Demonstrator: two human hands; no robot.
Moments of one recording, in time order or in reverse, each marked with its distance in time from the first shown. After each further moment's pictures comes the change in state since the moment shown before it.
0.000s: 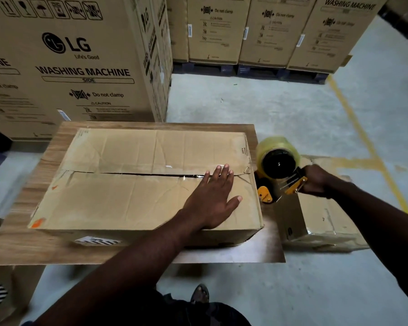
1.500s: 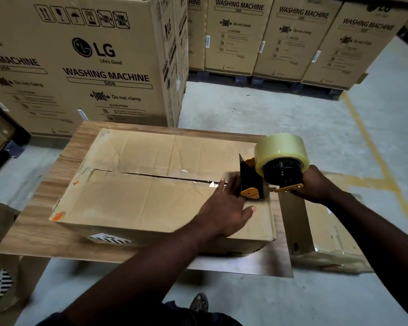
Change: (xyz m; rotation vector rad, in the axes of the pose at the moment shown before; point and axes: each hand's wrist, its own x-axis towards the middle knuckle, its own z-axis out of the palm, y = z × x) left_hand 0.005 0.005 0.000 0.010 0.037 0.058; right_hand -0.006 -0.058 -0.026 0.259 0.245 -0.280
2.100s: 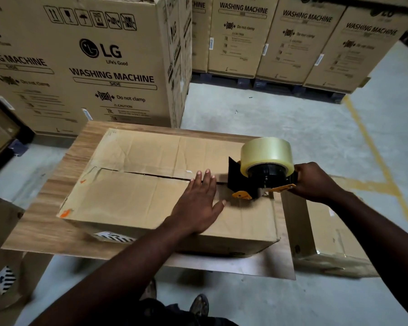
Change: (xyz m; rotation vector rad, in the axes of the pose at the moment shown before) left_hand -0.048 -0.051 -0.015 -0.008 0.019 -0.282; right_hand 0.005 -0.045 -0.010 -0.087 0.042 0.073
